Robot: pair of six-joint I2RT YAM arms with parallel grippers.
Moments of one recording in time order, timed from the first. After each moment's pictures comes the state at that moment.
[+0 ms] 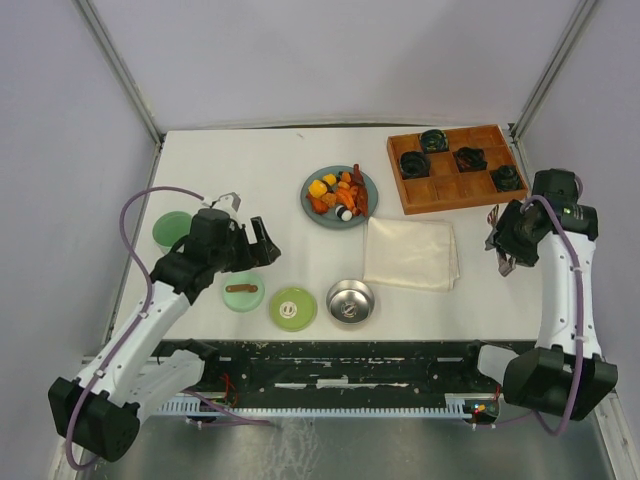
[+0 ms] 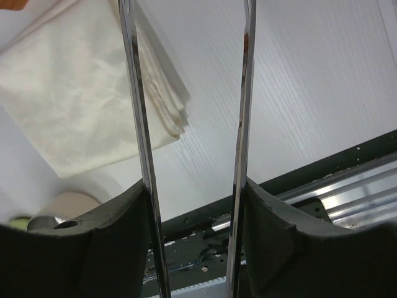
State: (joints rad) left arm -0.38 0.93 0.81 -0.60 0.09 -0.53; right arm -0.26 1.19 1.22 -1.16 0.02 0.35
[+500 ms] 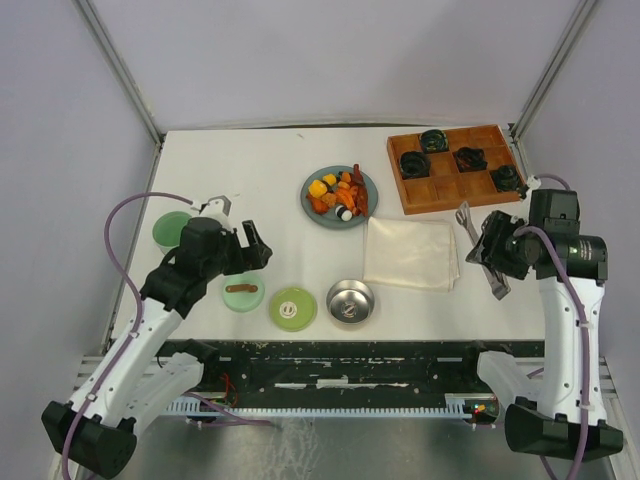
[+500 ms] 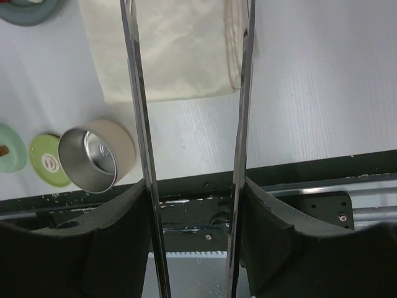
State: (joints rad) left arm -0.38 0.81 0.78 -0.61 0.00 -0.48; right arm -0.15 0.97 1.27 -1.30 -0.18 0.29
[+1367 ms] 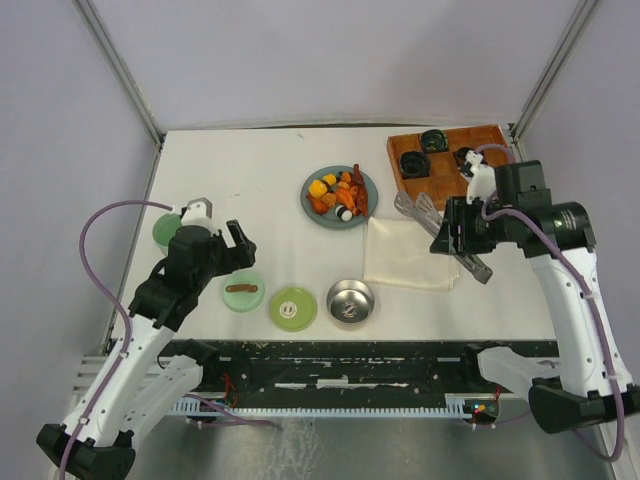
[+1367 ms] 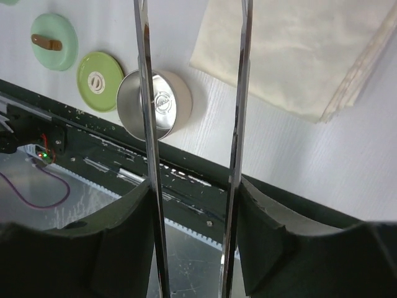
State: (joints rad) left arm -0.38 0.69 0.77 -0.63 -0.18 -0.48; right arm 0.12 1.06 1.43 -1.30 -0.42 0.16
